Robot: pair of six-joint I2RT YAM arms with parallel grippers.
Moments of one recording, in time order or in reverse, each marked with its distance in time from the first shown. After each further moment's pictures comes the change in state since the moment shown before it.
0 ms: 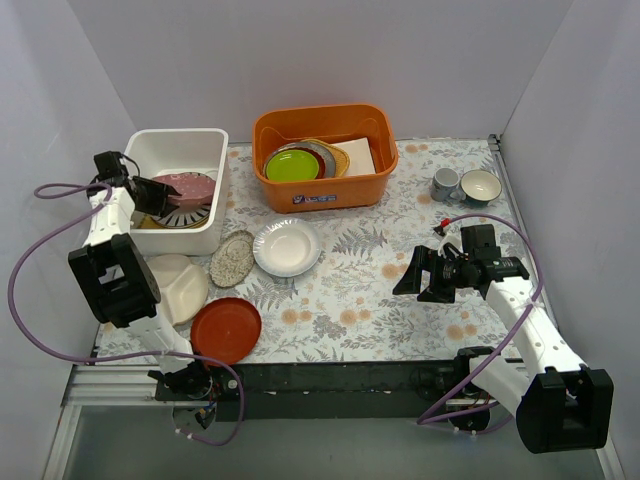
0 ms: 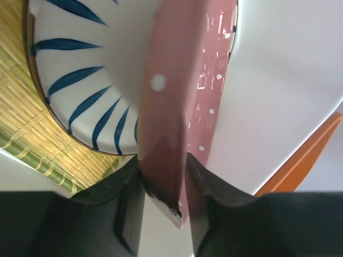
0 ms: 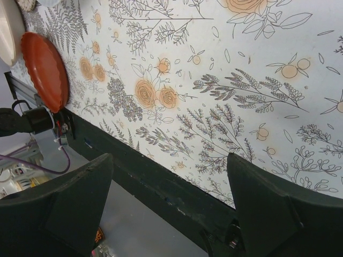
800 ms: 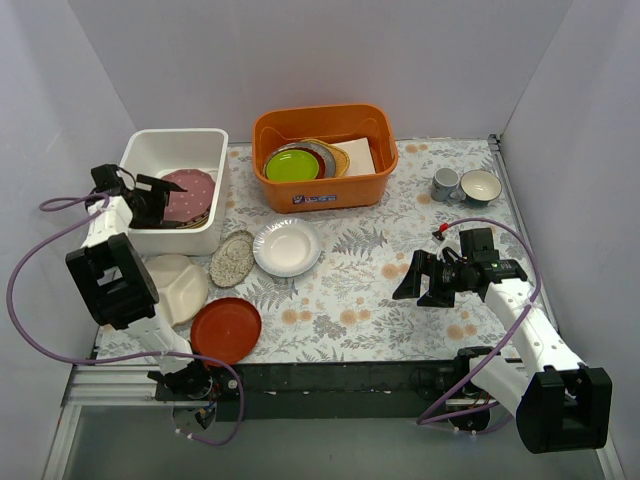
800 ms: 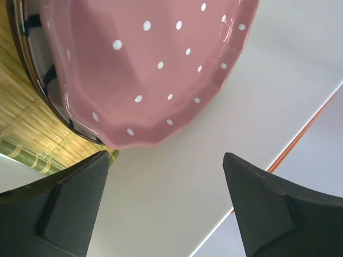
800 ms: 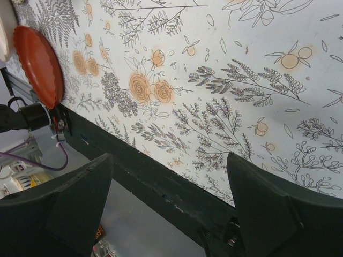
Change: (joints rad) left arm 0.051 -0.003 -0.097 0.055 0.160 0.009; right arm 0.000 0.000 -0.033 0.001 -0.003 -0.007
